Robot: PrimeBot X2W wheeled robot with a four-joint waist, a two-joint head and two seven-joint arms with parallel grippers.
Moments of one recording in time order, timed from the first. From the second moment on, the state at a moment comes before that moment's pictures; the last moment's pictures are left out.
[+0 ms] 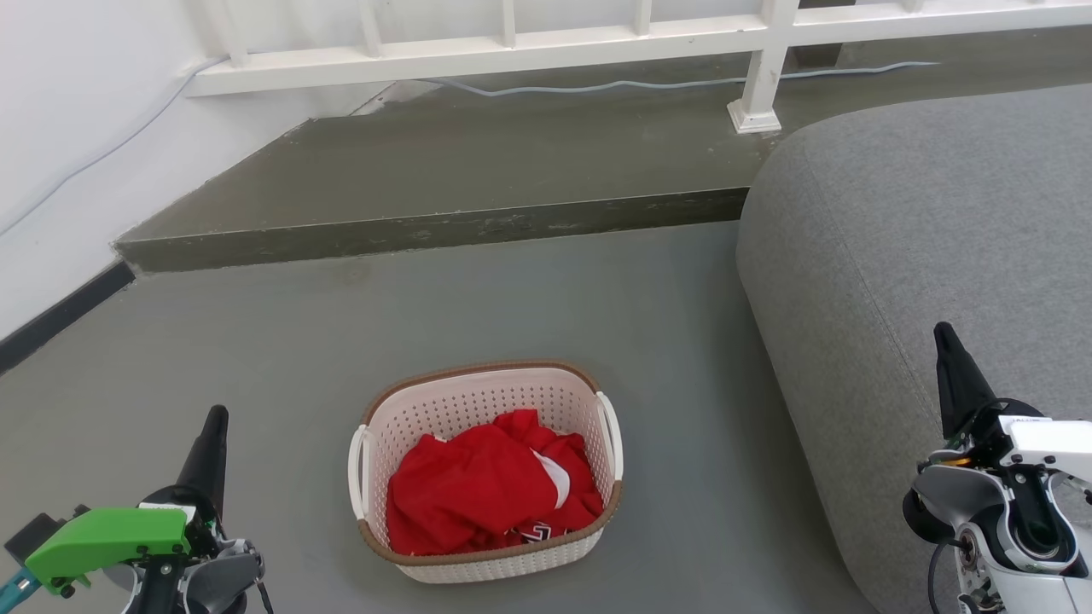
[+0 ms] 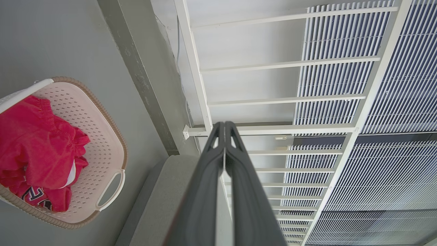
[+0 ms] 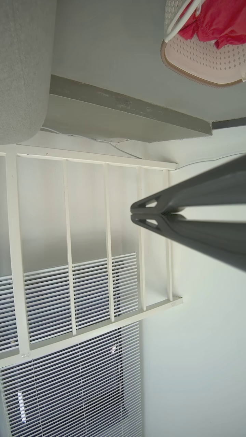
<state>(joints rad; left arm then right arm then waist) -0.07 0.04 0.09 0.28 -1.60 -0.12 0.11 -0.09 -0.07 -0.09 0.28 1.65 0.12 0.08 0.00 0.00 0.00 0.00</state>
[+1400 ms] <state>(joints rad) -0.07 0.04 0.09 0.28 -1.60 -0.12 0.11 -0.09 -0.06 -0.10 0.28 1.65 0.12 0.08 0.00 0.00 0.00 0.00</state>
